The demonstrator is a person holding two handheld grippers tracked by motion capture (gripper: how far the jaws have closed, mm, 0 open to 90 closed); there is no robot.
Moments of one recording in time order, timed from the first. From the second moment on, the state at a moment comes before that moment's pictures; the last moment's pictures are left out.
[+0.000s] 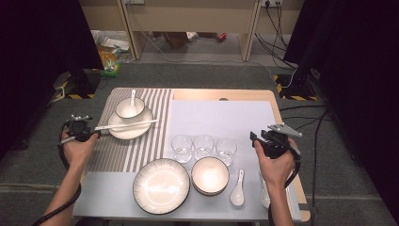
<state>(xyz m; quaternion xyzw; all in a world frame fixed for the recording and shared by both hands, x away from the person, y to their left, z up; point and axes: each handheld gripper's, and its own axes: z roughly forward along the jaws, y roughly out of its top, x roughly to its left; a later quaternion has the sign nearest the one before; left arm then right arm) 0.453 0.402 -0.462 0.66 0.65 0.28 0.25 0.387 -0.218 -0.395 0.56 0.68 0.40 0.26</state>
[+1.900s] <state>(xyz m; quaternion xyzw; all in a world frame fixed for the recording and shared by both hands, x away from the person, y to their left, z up) 0.416 0.250 -0.395 0.73 0.49 0.24 0.41 0.386 -0.235 -0.393 0.57 0.67 0.40 0.25</state>
